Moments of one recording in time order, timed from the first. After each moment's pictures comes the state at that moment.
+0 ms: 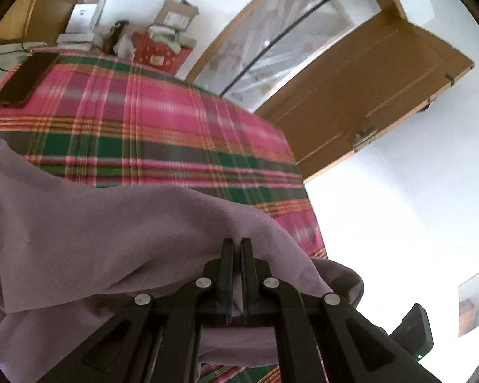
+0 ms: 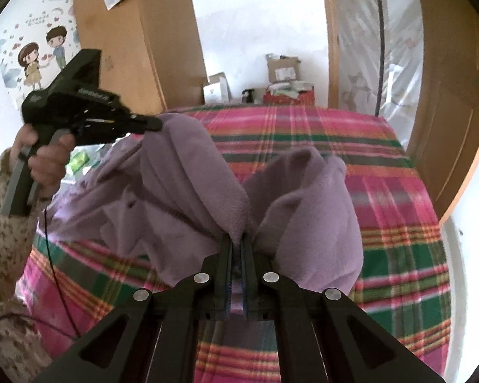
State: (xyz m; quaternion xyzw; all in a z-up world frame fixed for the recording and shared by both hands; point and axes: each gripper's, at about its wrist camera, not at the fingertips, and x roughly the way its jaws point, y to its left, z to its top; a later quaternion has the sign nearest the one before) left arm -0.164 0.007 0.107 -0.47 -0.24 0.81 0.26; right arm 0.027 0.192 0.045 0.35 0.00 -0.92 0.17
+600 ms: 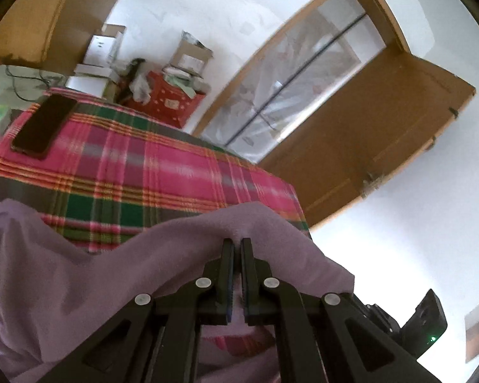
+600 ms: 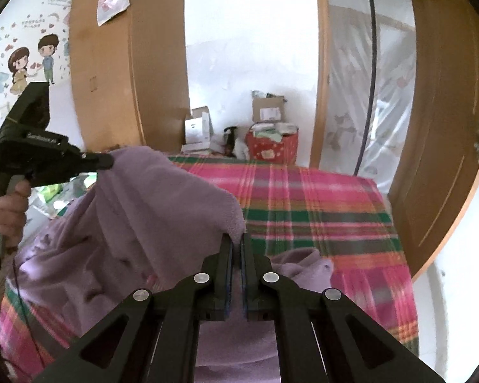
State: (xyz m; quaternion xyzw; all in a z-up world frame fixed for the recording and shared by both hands) left arm -0.204 -0.024 0.131 -0.40 -0.26 0.86 0.20; right arm -0.075 0.184 0.092 0.28 0.04 -0.95 0.13
